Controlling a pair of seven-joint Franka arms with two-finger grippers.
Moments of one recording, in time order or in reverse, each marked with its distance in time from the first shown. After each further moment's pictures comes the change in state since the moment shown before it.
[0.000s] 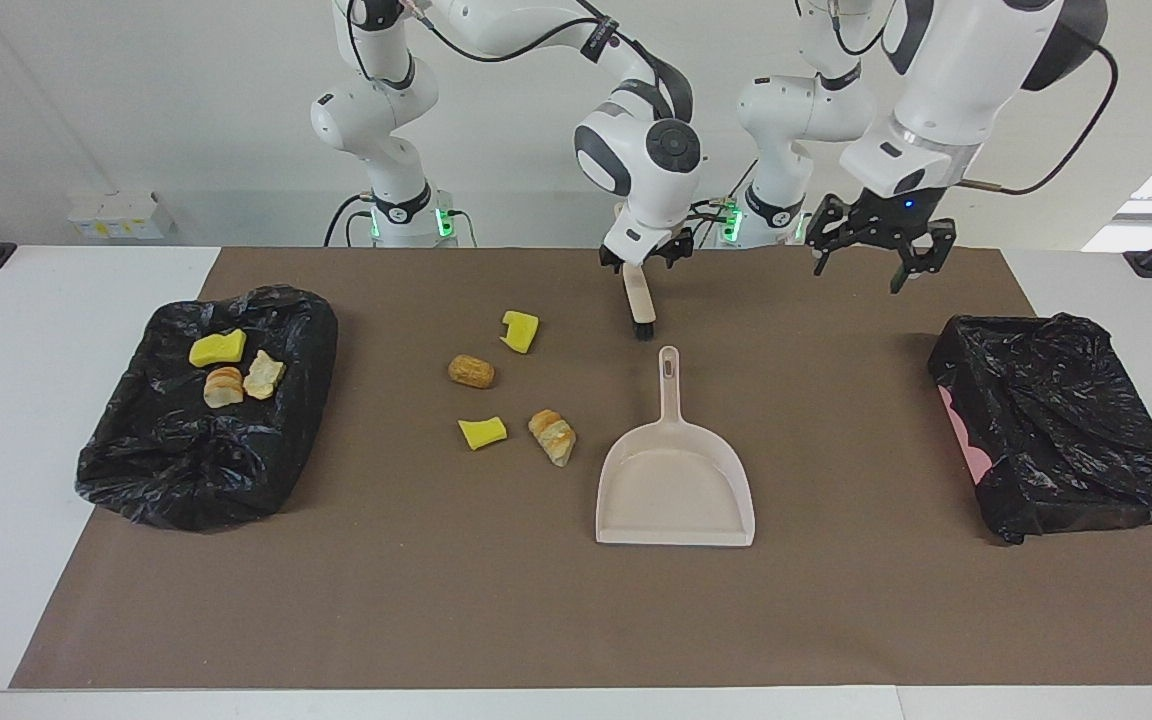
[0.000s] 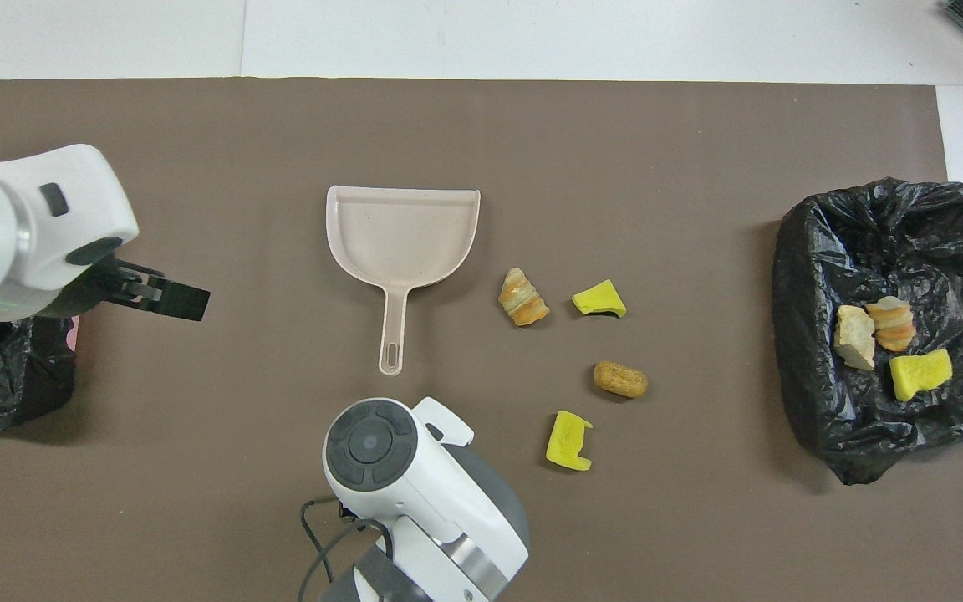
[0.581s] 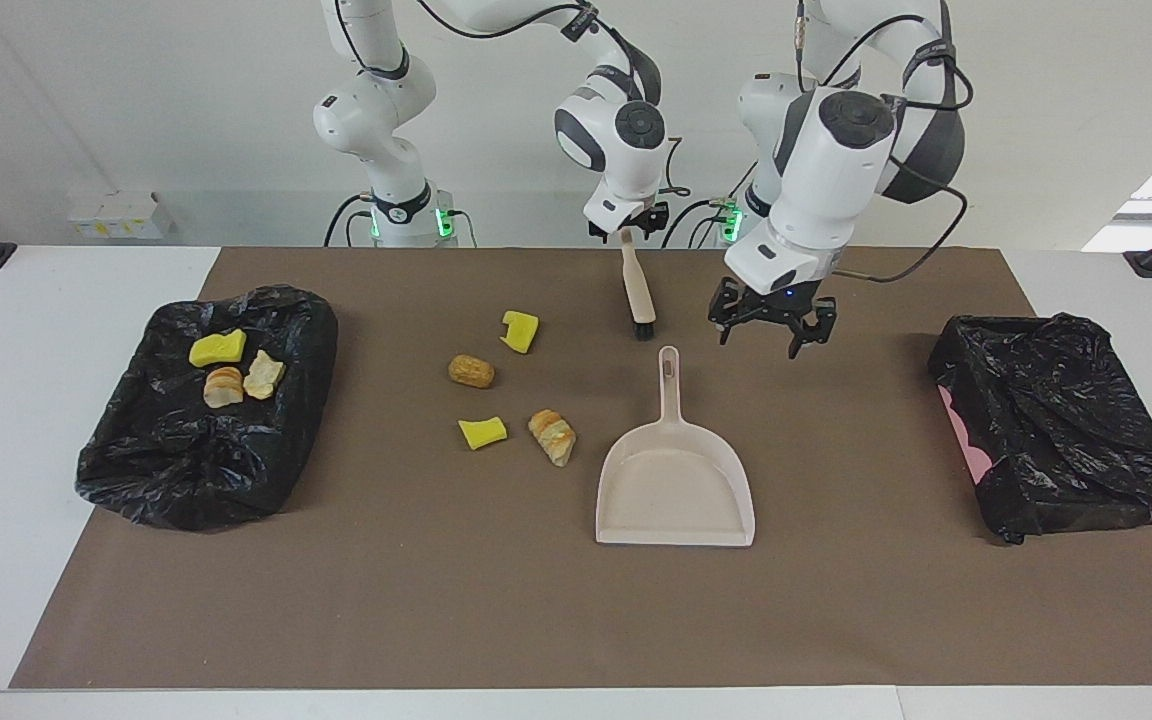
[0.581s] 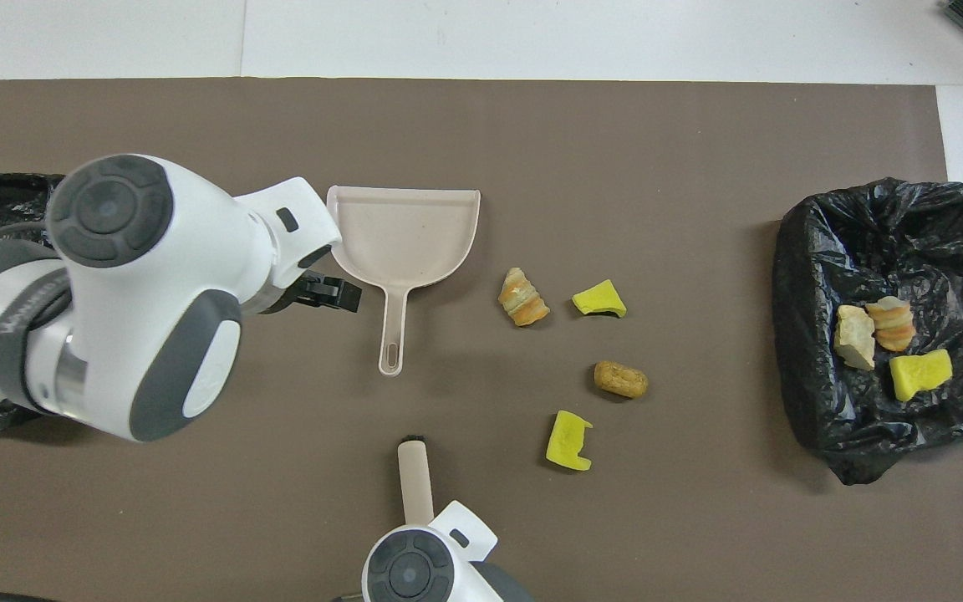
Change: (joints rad) left arm -0.166 0.154 -0.001 -0.109 0.000 0.243 -0.249; right arm 0.128 -0.149 0.000 -0.312 0.089 0.173 0.080
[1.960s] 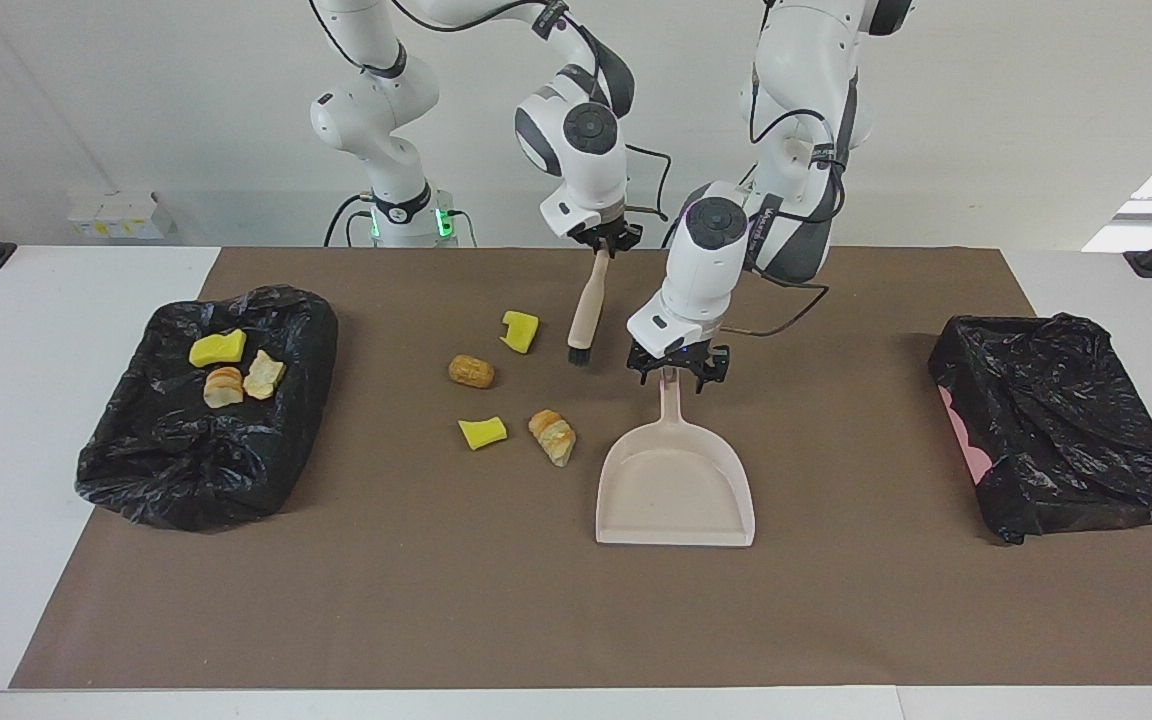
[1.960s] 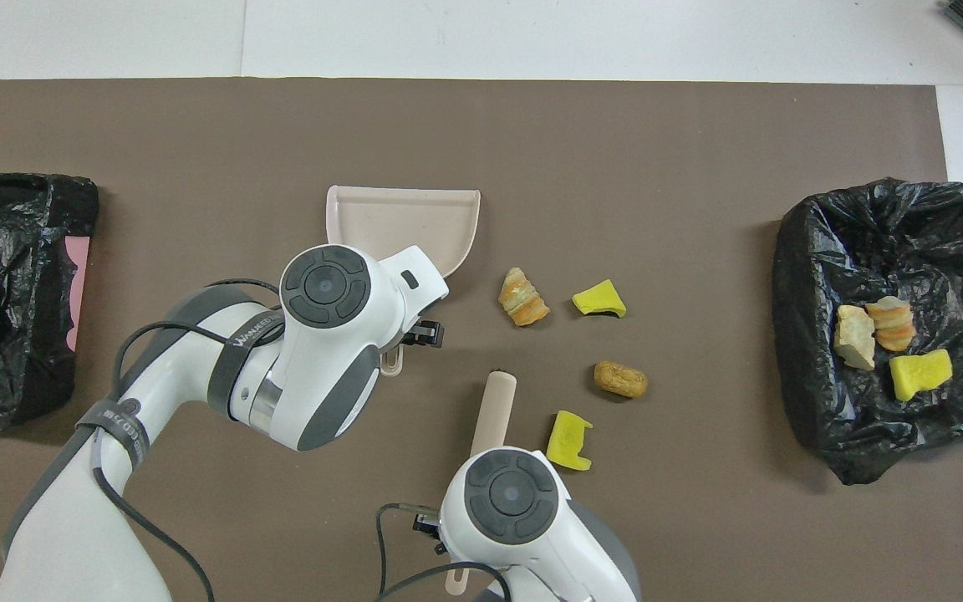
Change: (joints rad) left arm -0.126 0.133 -0.002 -0.124 0.000 0.222 -0.161; right arm -0.203 -0.114 -0.022 -0.002 -0.014 -0.092 0.164
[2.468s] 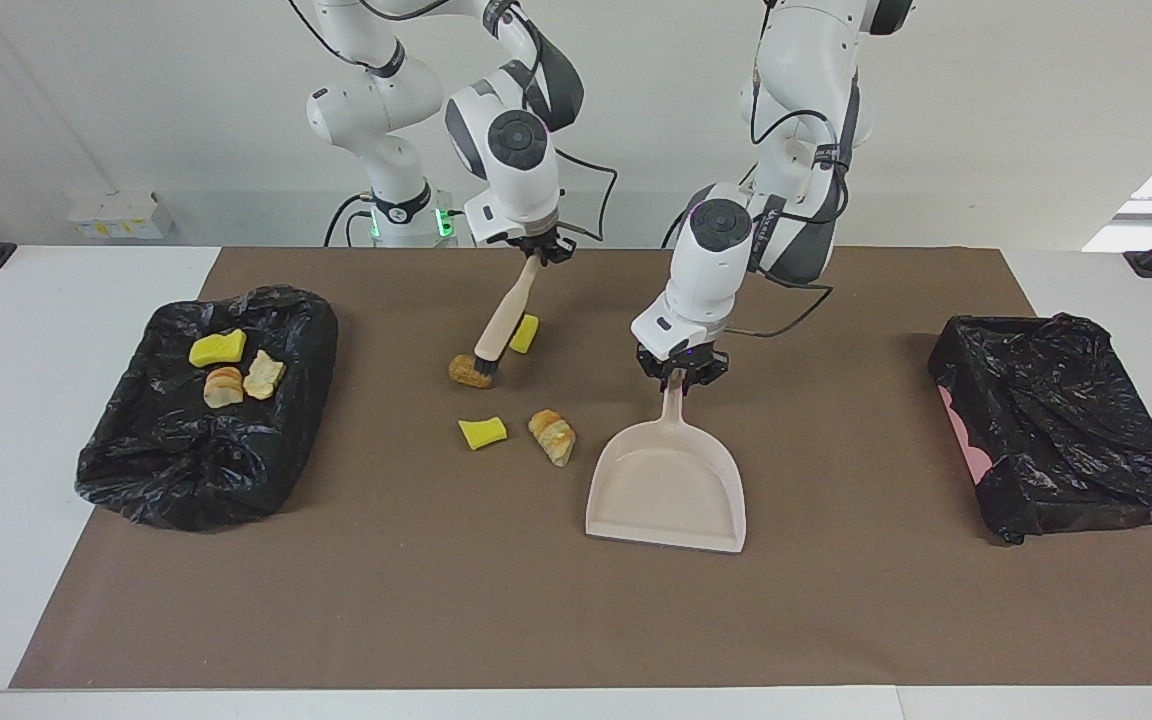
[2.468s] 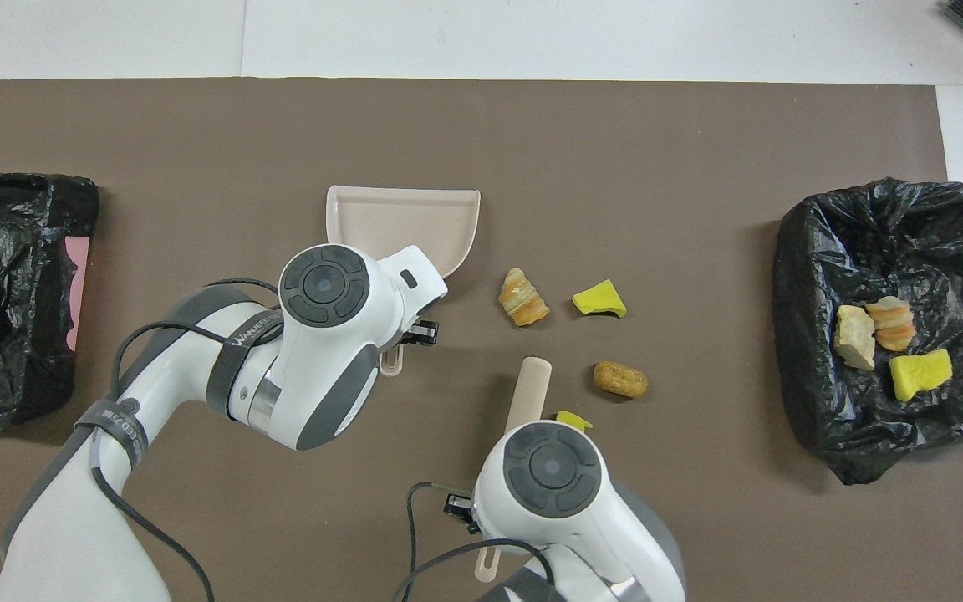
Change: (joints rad) left arm 0.001 0.000 0.011 0.000 0.000 -0.002 0.009; right arm -0.231 -0.051 -0.004 0.016 -0.091 -0.249 0.004
